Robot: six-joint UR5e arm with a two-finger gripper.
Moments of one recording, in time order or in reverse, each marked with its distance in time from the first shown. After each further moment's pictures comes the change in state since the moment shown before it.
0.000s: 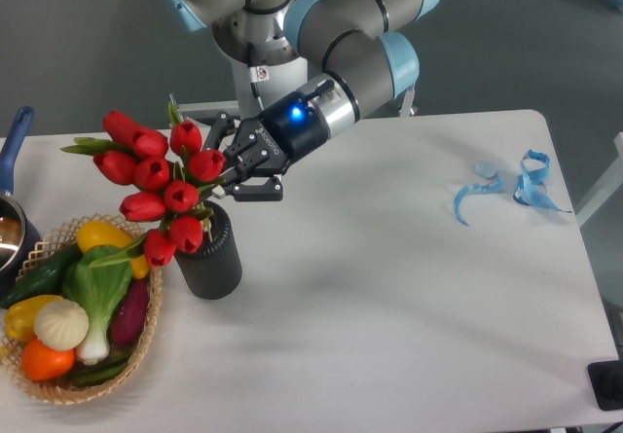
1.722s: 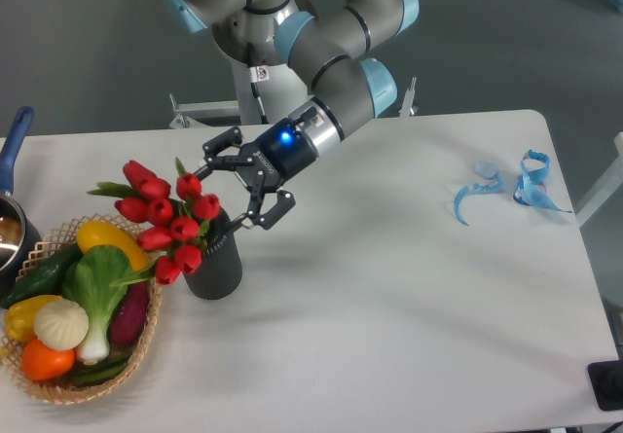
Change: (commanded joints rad) arm 0.077 -0.014 -0.121 0.002 0.083 0.186
